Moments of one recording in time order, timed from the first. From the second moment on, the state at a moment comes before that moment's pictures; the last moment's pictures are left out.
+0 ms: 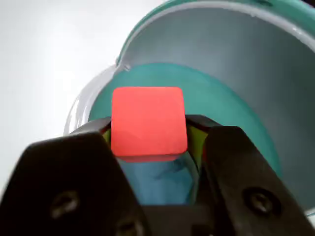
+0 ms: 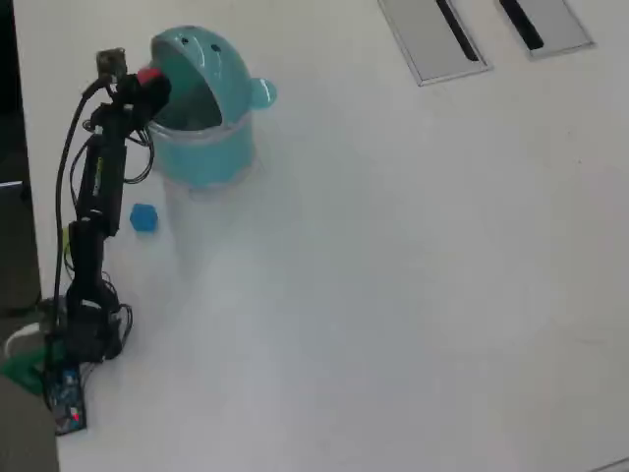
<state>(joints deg) -58.7 60.2 23.7 60.4 -110.1</state>
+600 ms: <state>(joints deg) -54.2 60.2 19.7 60.8 -110.8</state>
